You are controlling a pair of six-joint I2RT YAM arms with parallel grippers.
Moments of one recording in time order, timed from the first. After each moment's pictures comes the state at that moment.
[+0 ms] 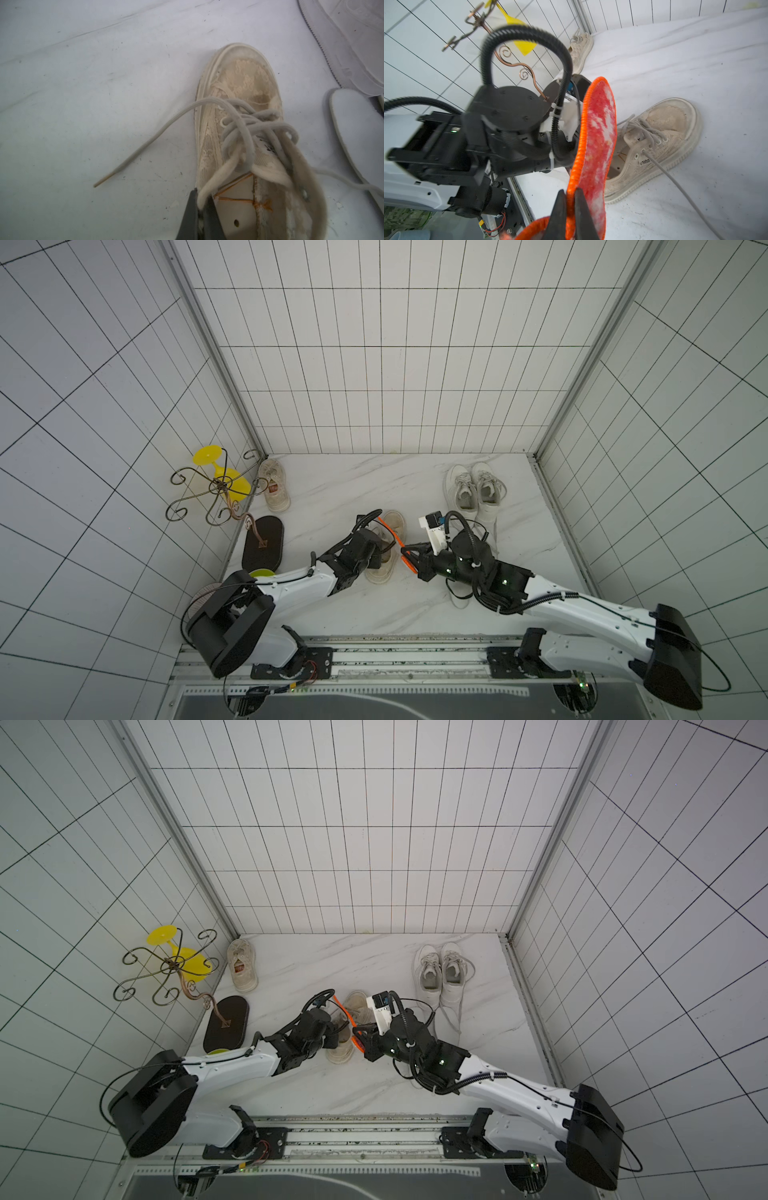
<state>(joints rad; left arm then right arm) -0.69 1.39 0.60 -0.01 -0.26 -0.54 0.99 1.06 0.71 0.06 -0.01 0.53</state>
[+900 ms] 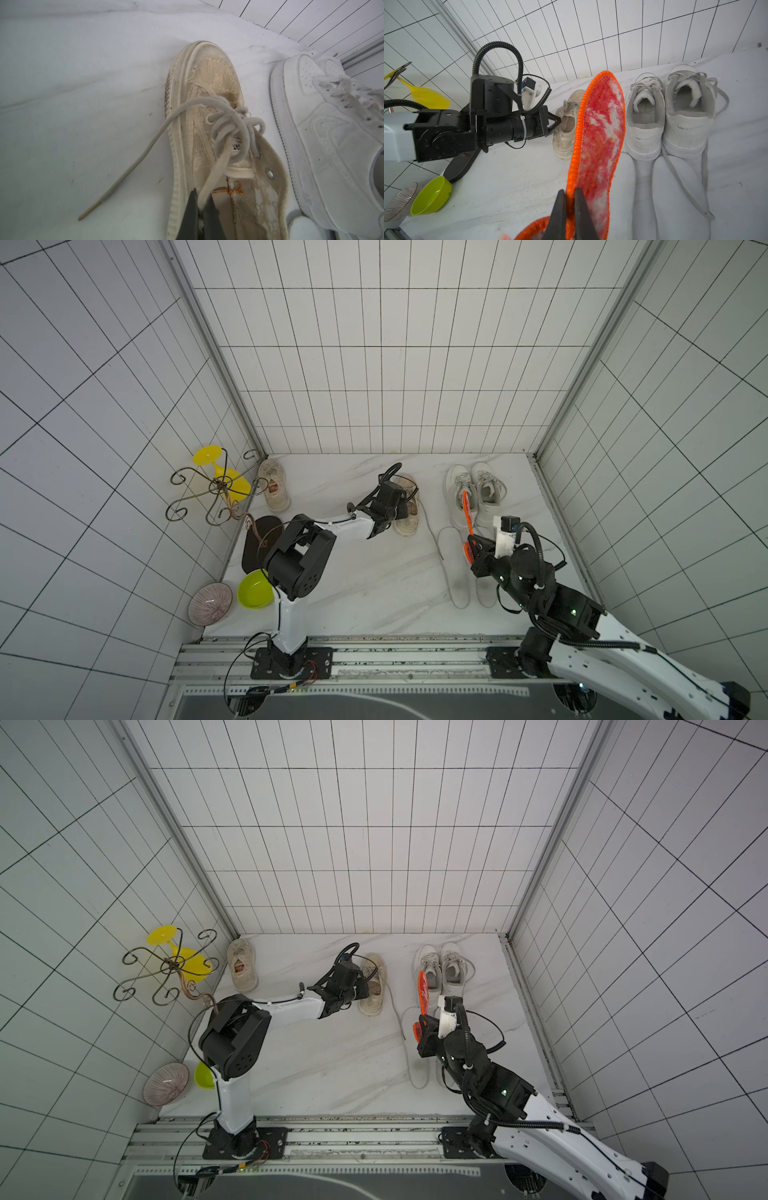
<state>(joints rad) -0.60 2.00 1.30 0.03 -0.11 -0.65 0.88 0.59 0.60 -0.35 0.45 0.53</state>
